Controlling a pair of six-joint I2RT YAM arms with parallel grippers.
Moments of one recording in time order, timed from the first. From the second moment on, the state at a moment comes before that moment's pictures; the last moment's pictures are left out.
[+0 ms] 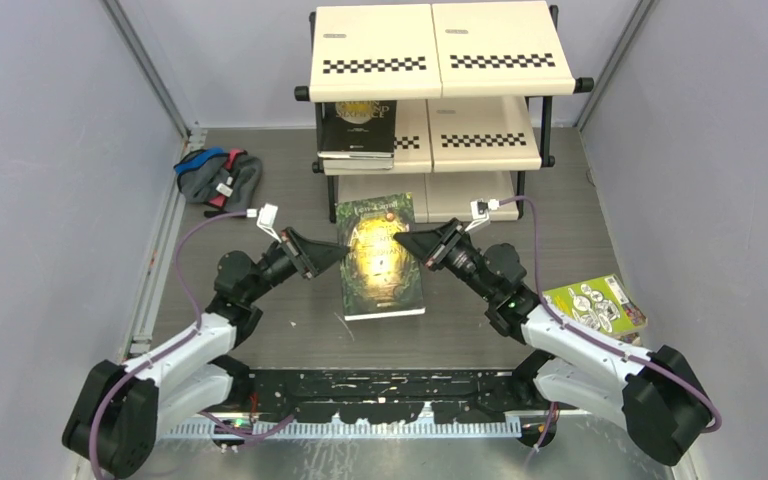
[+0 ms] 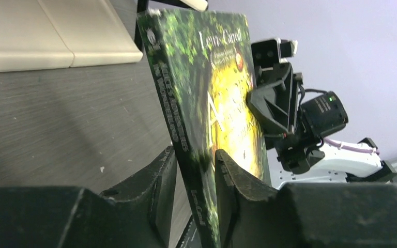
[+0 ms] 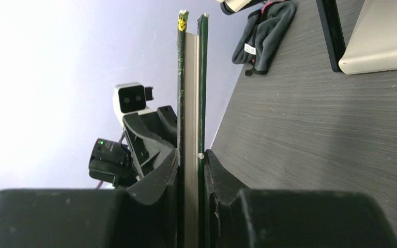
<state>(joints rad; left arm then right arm) -0.42 0.99 0.28 0.86 0.51 -1.02 0.67 0.98 0.41 0.67 -0.11 1.10</state>
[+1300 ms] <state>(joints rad) -0.44 0.63 0.28 0.42 0.33 -0.86 0.58 0.92 0.49 0.57 -0.10 1.23</state>
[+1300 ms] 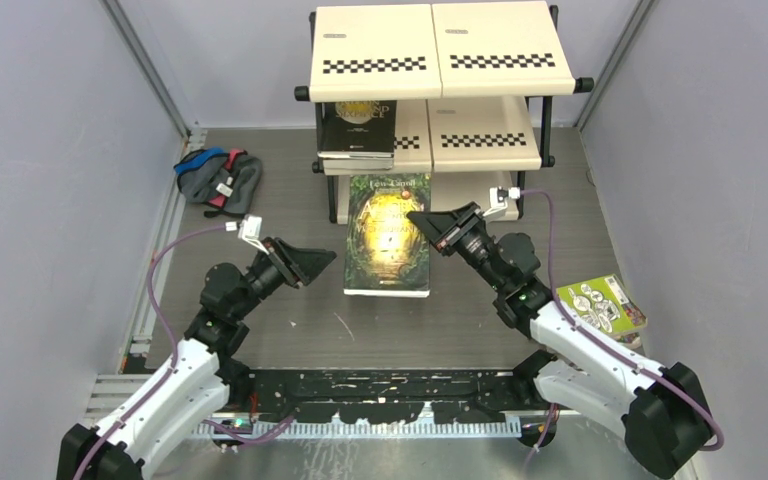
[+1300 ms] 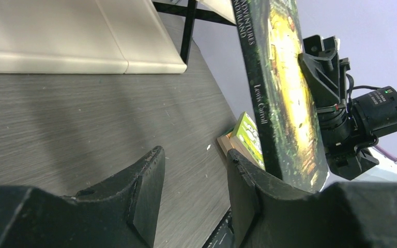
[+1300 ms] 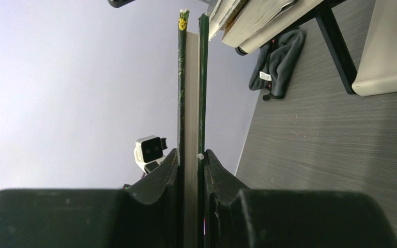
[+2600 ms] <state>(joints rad) -0.44 0.65 0.28 0.39 0.32 -0.85 0.41 1.41 0.92 0.70 -0.16 1.41</state>
